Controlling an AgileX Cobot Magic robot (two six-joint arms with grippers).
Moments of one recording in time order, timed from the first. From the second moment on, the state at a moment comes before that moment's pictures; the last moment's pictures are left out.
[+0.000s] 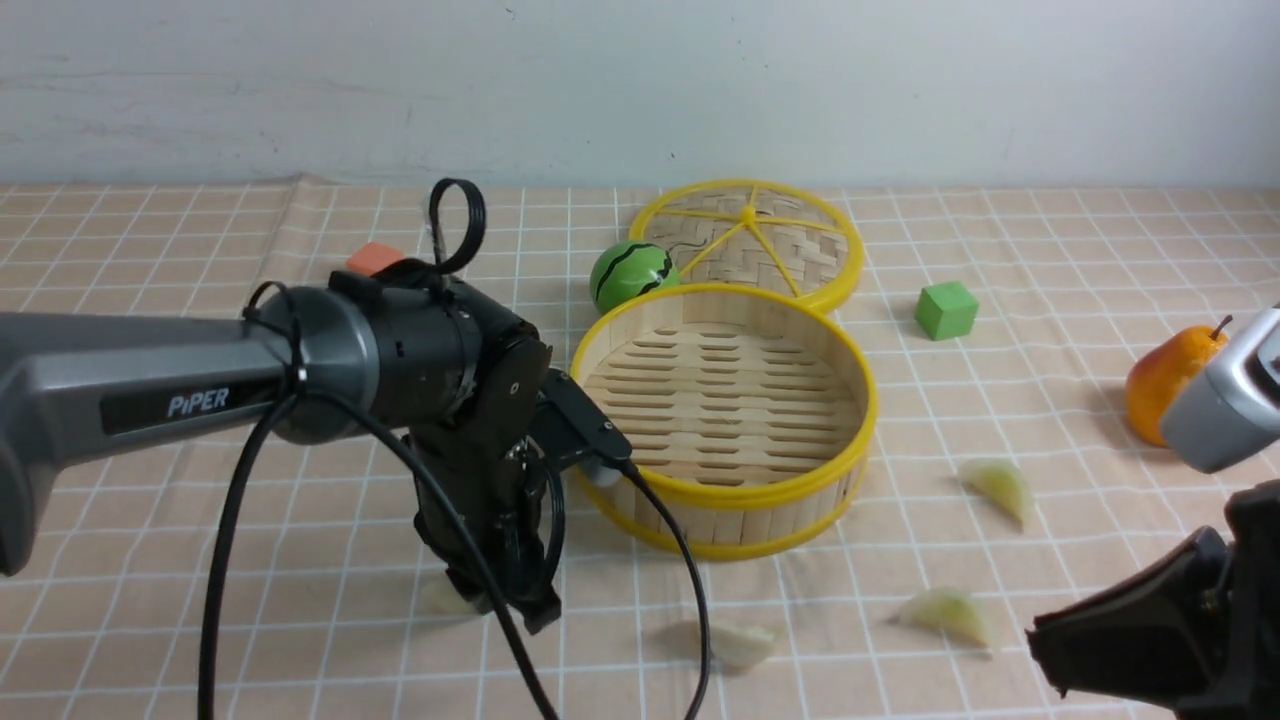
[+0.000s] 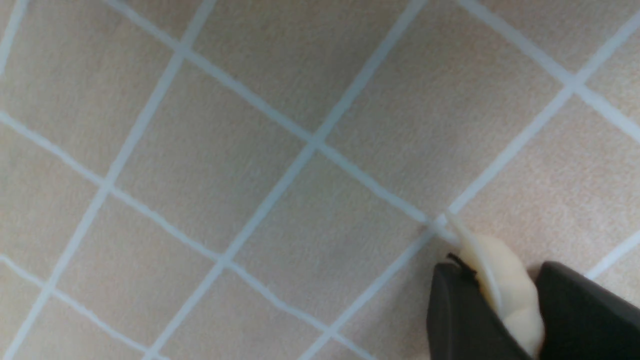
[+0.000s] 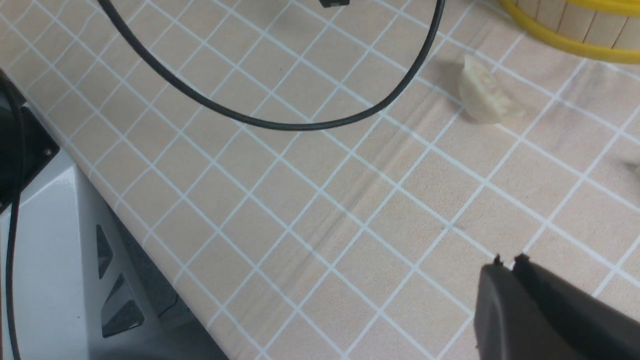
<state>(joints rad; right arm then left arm) 0.26 0.97 -0.81 0.68 0.98 -0.59 -0.53 1.96 -1.32 0.17 0.86 0.23</state>
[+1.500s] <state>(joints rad) 0.26 0.59 -0.85 0.56 1.19 -0.53 -0.71 2.55 -2.48 0.21 1.00 -0.38</state>
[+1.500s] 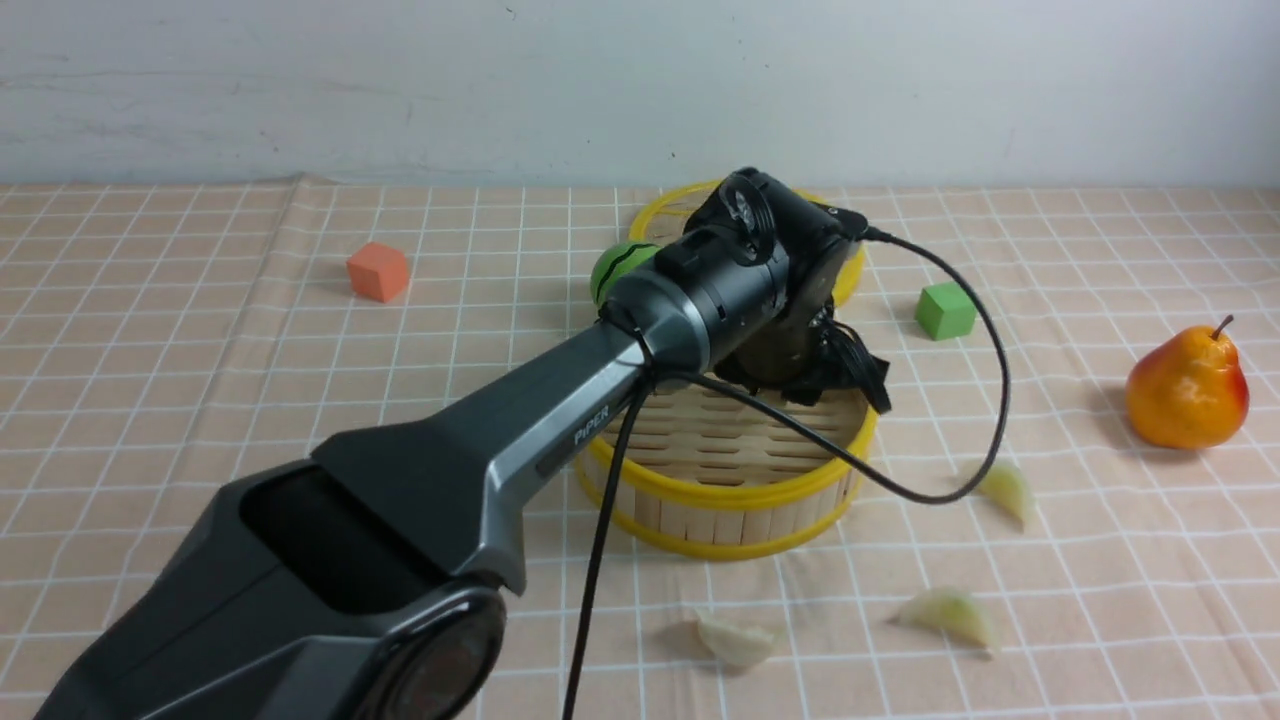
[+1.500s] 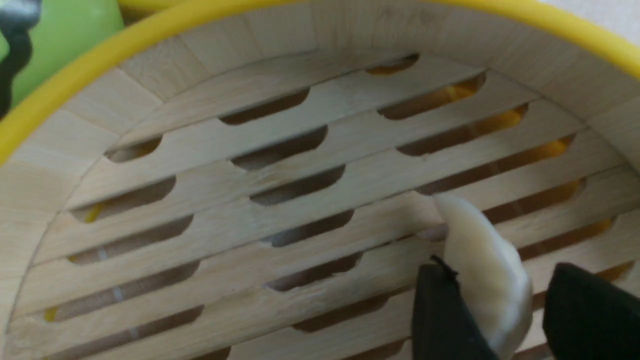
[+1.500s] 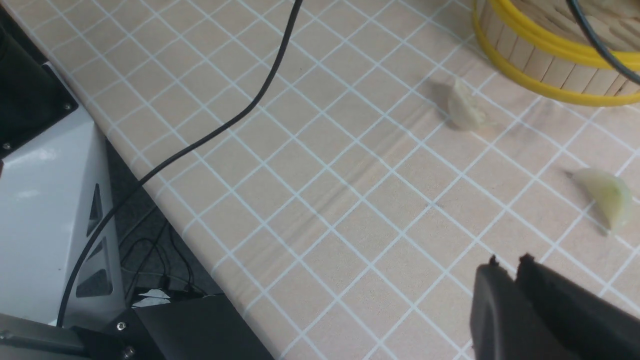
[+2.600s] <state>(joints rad) 0.35 0.59 -0.85 0.53 1.12 -0.50 -0.76 1.95 -1.59 -0.15 1.06 0.74</state>
